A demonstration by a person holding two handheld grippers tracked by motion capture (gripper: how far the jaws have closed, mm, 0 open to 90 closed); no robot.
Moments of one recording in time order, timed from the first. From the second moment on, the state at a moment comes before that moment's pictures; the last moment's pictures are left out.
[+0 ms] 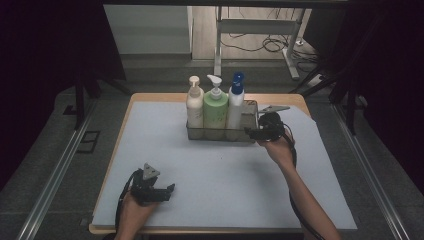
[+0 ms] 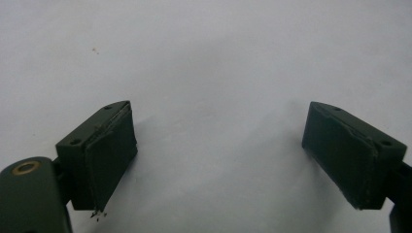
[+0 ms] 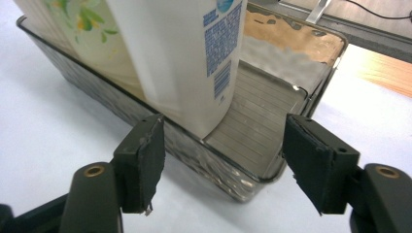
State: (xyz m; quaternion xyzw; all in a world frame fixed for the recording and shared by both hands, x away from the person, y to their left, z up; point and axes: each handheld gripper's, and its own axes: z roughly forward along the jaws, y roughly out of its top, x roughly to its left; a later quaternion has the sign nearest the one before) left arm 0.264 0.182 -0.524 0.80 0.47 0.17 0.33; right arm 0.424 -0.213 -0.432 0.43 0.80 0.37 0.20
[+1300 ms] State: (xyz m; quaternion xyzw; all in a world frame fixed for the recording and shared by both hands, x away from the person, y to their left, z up) left arm 0.264 0.182 -0.524 0.80 0.47 0.17 0.33; right arm 0.338 -0.254 -0.446 0.37 0.85 0.32 0.21
